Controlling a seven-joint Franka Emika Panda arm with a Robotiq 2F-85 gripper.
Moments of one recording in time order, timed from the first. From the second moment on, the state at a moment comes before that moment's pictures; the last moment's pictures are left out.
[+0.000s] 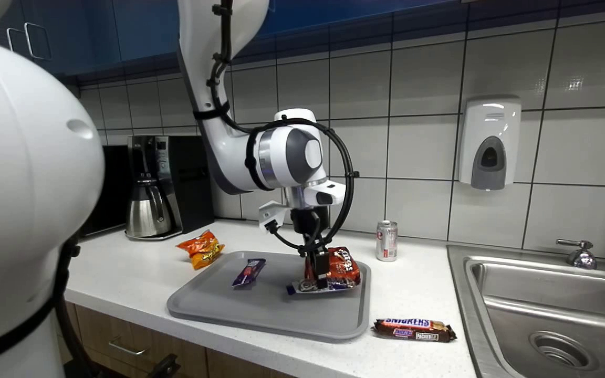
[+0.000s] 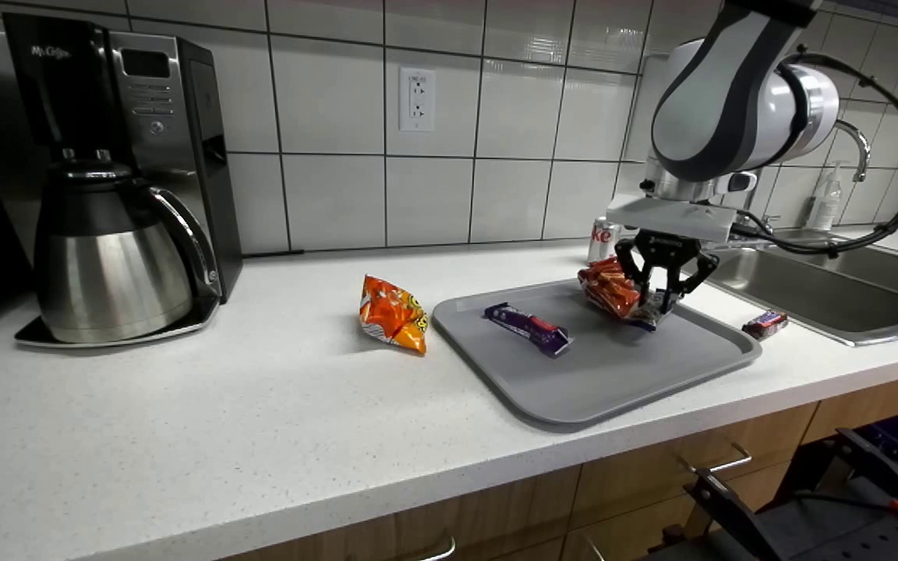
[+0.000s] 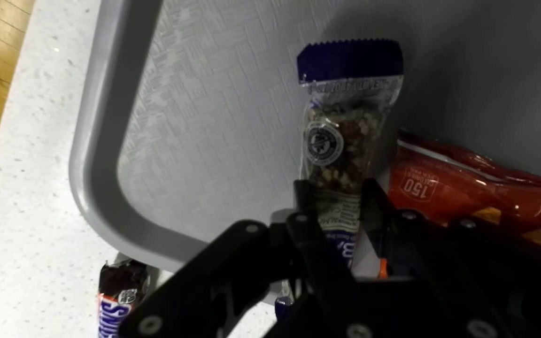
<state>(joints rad) 0.10 0.19 -0.26 -2.55 -0.23 2.81 0.99</state>
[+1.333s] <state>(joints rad) 0.07 0.04 -0.27 -2.63 -0.31 2.82 0.96</state>
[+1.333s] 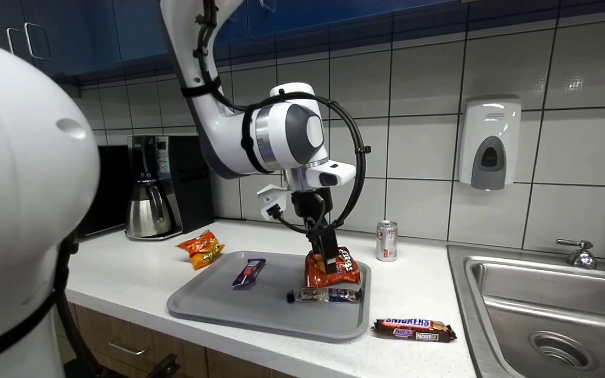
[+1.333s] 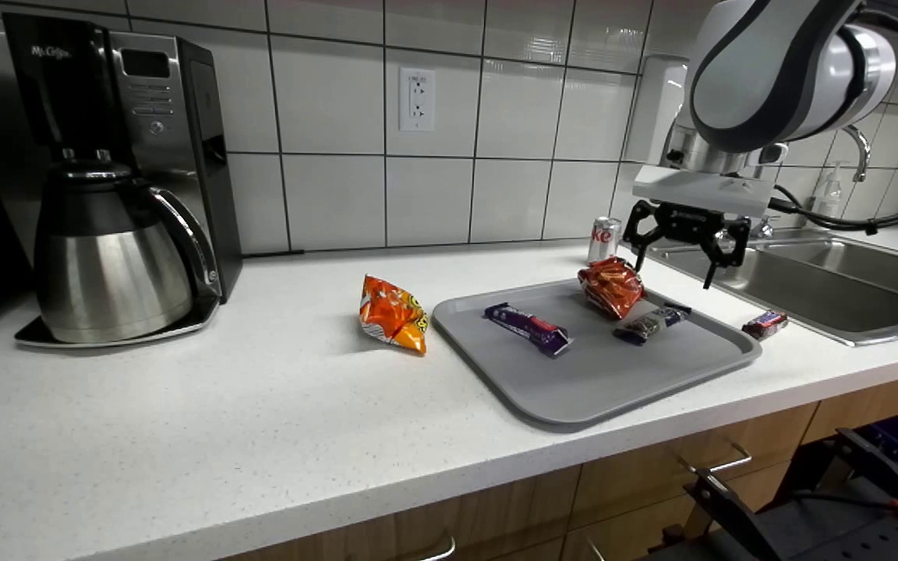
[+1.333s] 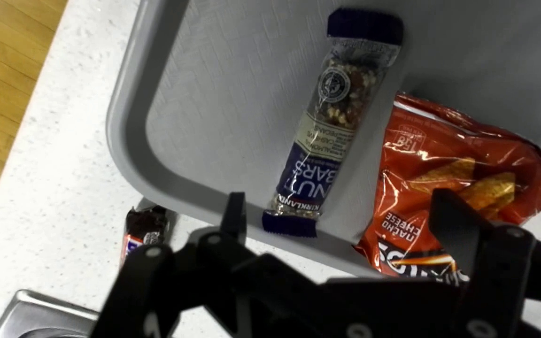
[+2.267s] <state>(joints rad) -0.02 -0.02 -0.22 -2.65 -0.26 2.82 0.91</state>
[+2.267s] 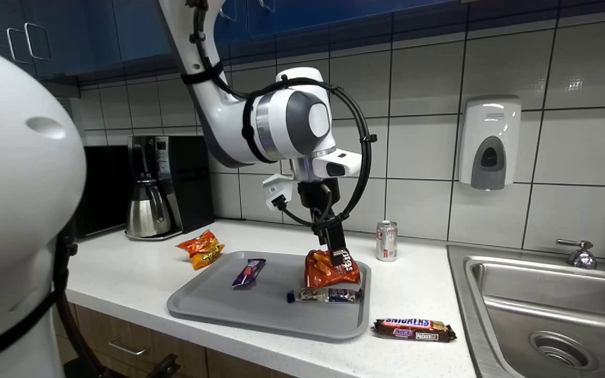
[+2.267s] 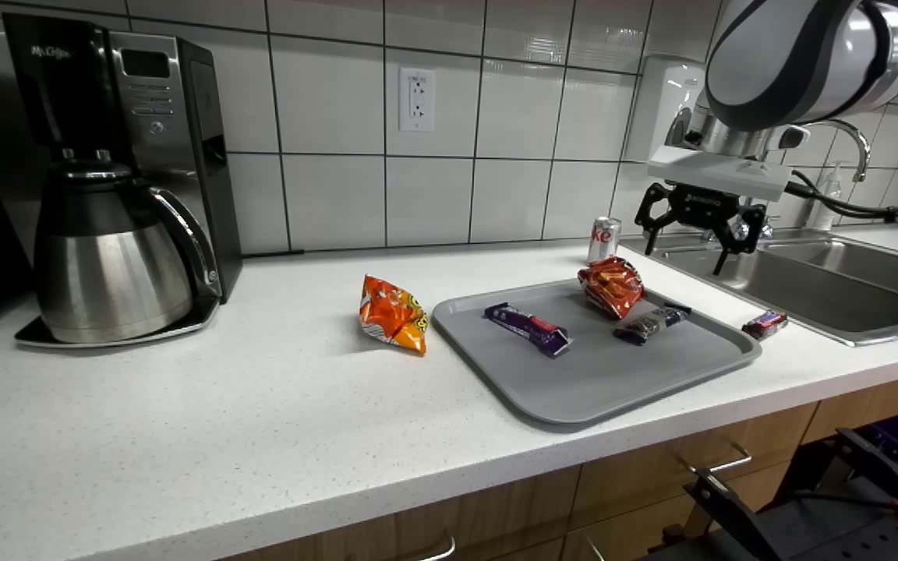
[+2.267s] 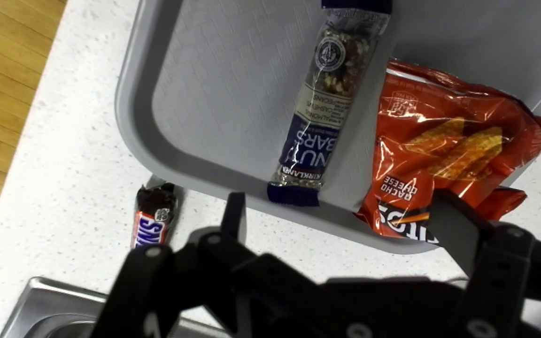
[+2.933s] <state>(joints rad) -0.04 -0.02 -0.20 -2.65 -0.26 2.82 0.92</state>
